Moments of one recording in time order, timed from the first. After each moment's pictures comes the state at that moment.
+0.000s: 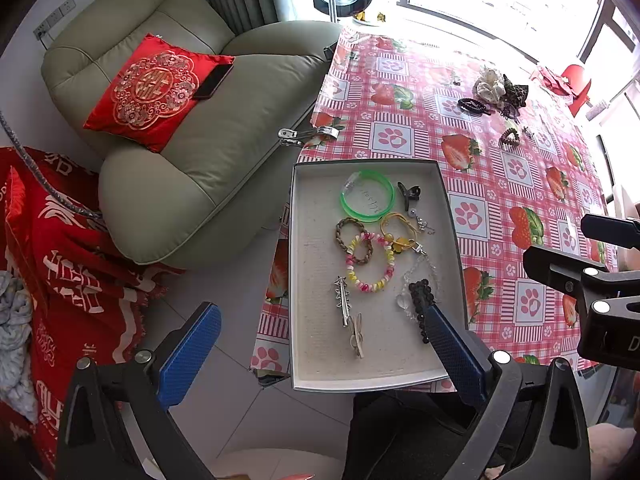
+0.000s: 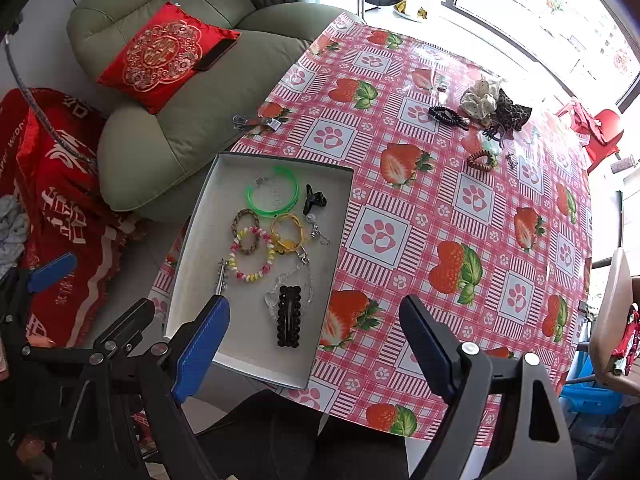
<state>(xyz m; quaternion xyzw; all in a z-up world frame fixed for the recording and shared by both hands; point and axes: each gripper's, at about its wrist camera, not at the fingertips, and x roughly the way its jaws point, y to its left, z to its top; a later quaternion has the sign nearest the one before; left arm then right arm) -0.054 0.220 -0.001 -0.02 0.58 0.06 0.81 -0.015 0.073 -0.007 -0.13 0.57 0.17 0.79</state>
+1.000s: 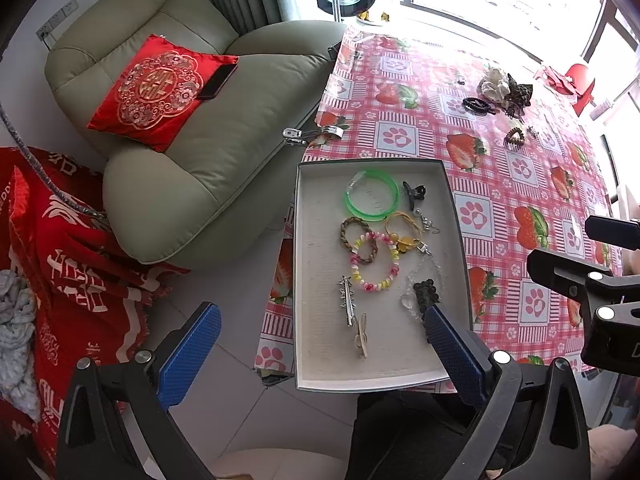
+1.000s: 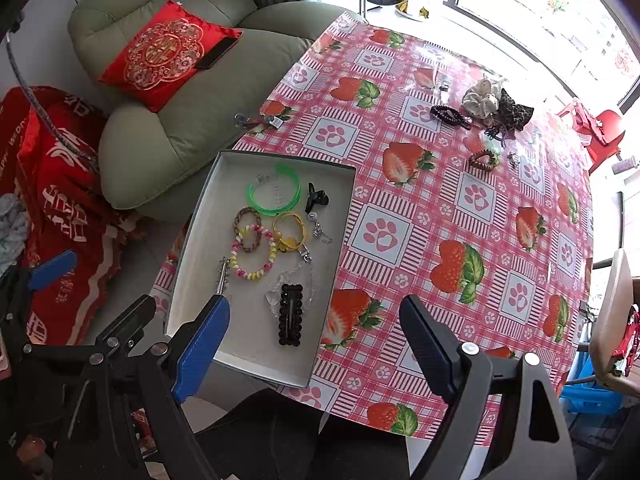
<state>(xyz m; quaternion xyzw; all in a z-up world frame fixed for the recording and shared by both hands) -0.054 0.223 -0.002 -0.01 0.58 0.07 0.81 -0.017 0.074 -0.008 -0.13 0.57 0.17 0.79</state>
